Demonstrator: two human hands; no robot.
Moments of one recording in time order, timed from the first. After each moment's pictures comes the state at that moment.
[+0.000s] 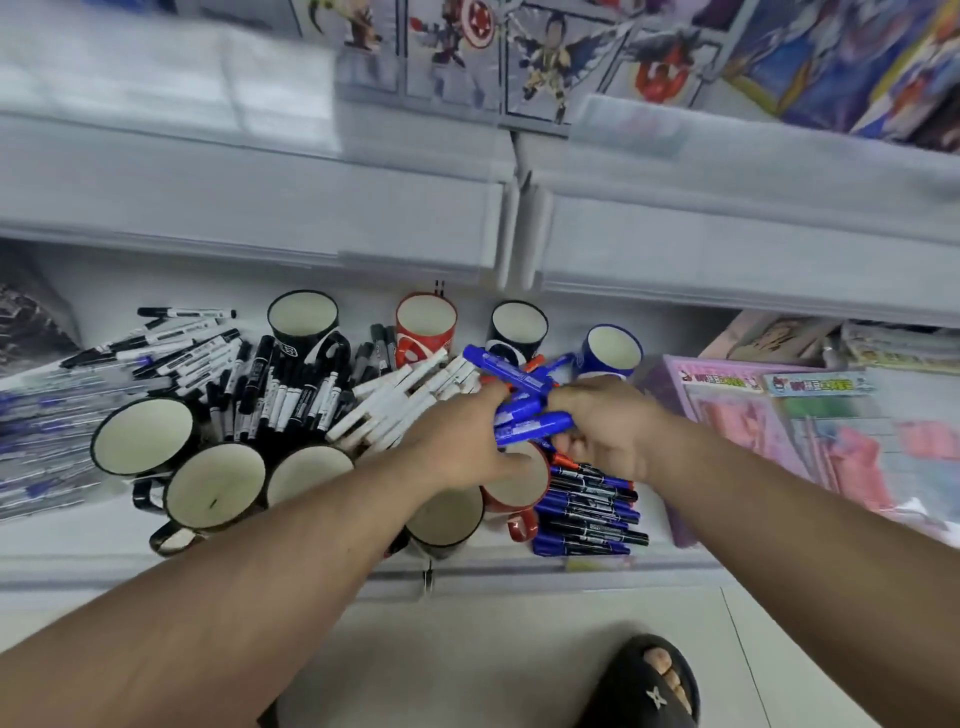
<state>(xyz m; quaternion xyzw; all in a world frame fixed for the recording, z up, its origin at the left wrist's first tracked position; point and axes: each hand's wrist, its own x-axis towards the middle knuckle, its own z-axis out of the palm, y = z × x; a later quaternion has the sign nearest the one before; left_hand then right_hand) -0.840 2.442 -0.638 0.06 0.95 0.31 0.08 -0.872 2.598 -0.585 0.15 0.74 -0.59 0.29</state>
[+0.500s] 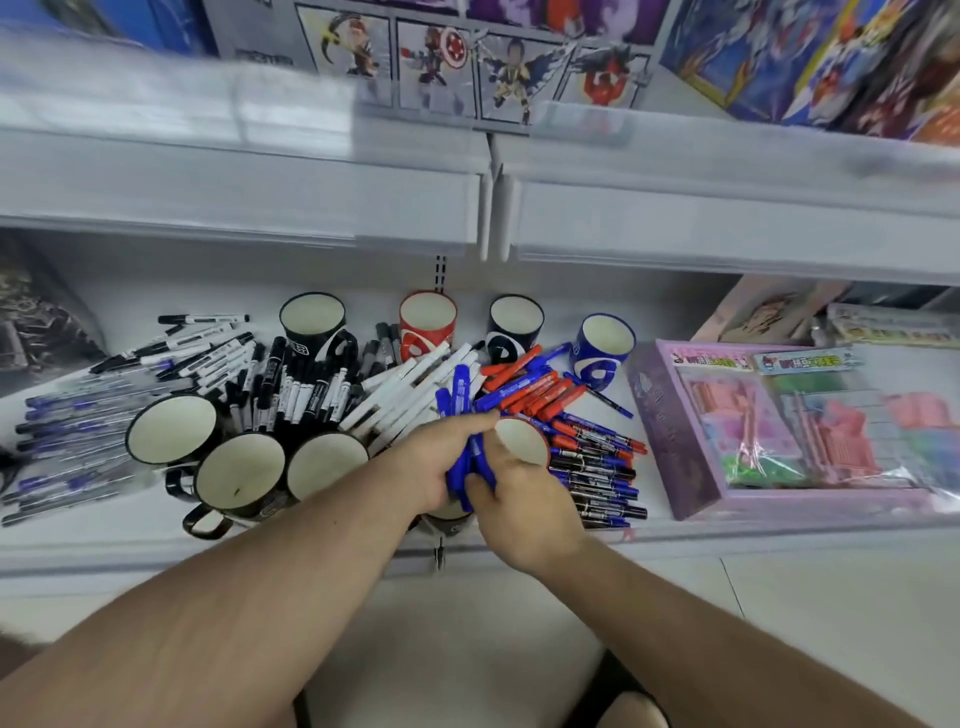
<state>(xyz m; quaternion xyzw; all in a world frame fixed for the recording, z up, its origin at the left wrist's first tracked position) -0.802 2.445 -0.633 -0.28 0.47 0.79 0.29 -0.764 2.565 -0.635 -0.13 0.94 -0.27 0.14</state>
